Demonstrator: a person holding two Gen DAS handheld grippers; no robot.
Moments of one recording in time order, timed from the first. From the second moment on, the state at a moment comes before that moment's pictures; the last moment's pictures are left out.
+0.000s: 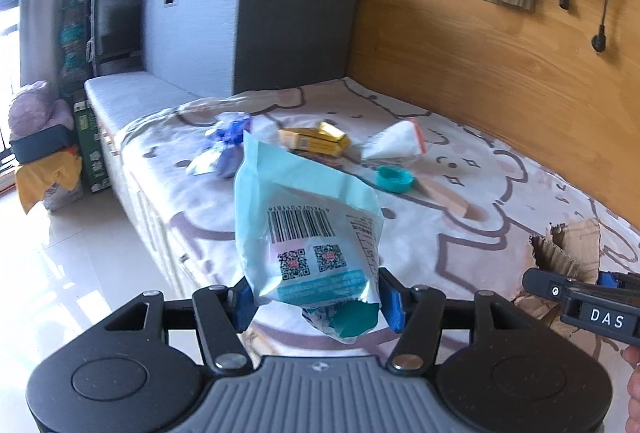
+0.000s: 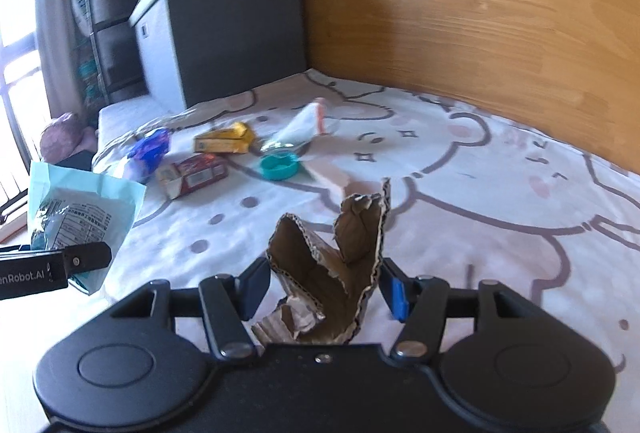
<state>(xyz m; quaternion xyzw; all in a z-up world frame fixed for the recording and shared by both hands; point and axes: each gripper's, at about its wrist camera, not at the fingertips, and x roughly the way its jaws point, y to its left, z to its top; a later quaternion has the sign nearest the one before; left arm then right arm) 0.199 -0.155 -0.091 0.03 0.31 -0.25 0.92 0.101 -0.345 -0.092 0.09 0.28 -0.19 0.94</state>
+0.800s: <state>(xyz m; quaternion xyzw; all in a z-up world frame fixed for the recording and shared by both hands) 0.205 -0.001 -0.117 -0.04 0.33 -0.15 0.93 0.158 -0.215 -0.104 0.04 0.32 -0.06 0.95</state>
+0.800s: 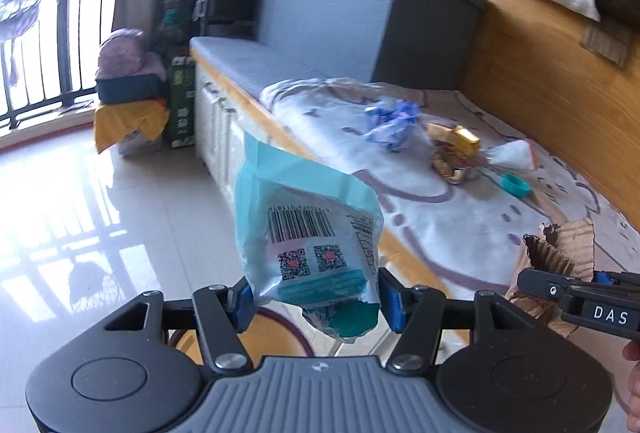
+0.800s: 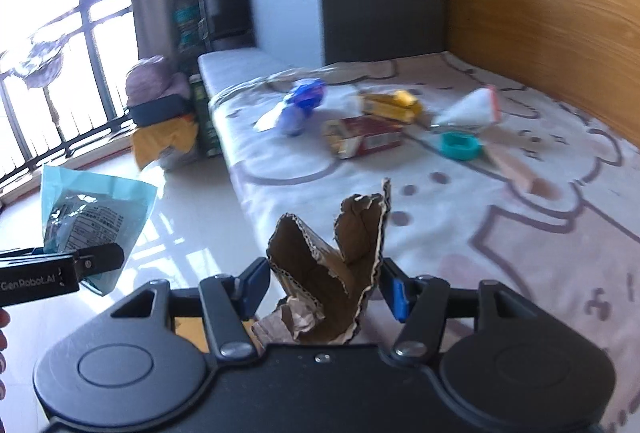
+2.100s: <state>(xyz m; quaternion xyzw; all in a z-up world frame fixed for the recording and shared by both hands) 0.268 0.082 -0.313 -0.05 0.56 -0.05 0.82 0.267 -0.101 -0.257 0.01 0.52 0.07 0.85</state>
